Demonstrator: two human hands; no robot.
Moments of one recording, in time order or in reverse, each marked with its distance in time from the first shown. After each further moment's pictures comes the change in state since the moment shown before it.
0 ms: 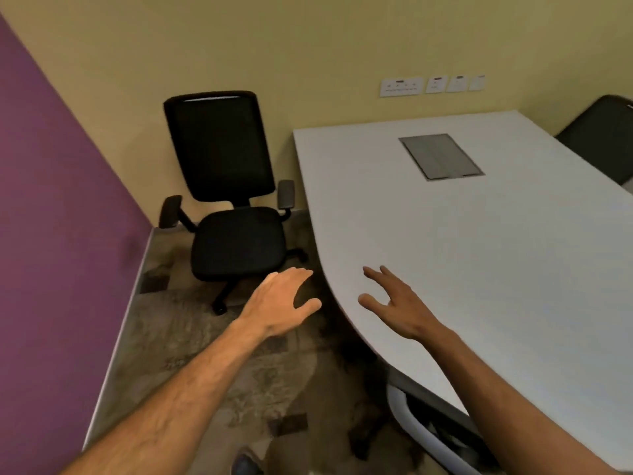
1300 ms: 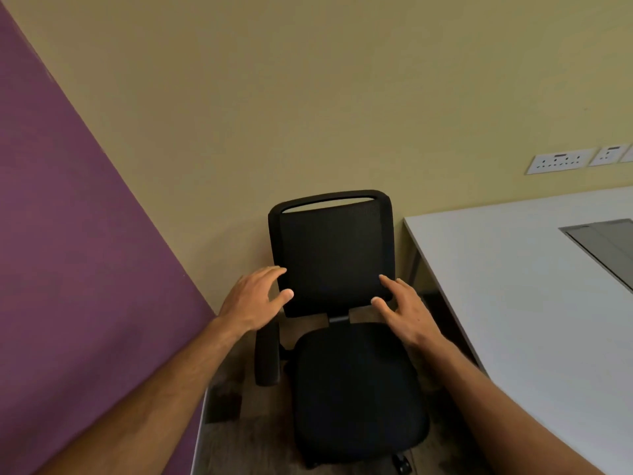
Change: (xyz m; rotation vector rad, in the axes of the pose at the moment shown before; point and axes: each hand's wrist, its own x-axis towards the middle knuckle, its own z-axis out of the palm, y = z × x) left_hand 0.374 -0.610 -0.332 0.105 0.096 -0.148; right_hand 0.679 -0.314 0.141 0.035 0.190 -0.068
